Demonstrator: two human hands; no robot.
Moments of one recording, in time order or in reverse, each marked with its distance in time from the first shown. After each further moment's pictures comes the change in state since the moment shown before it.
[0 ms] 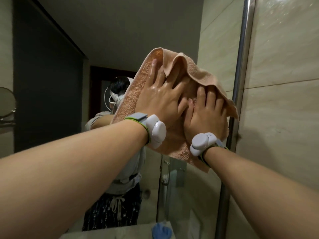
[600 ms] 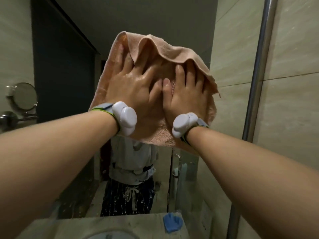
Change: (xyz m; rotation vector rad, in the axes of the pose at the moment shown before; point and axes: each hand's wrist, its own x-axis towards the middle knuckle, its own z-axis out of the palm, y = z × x) left_hand -0.046 -0.088 -0.019 0.101 0.089 -0.086; right_hand 0.012 -0.094 -0.018 0.235 -0.023 -0.066
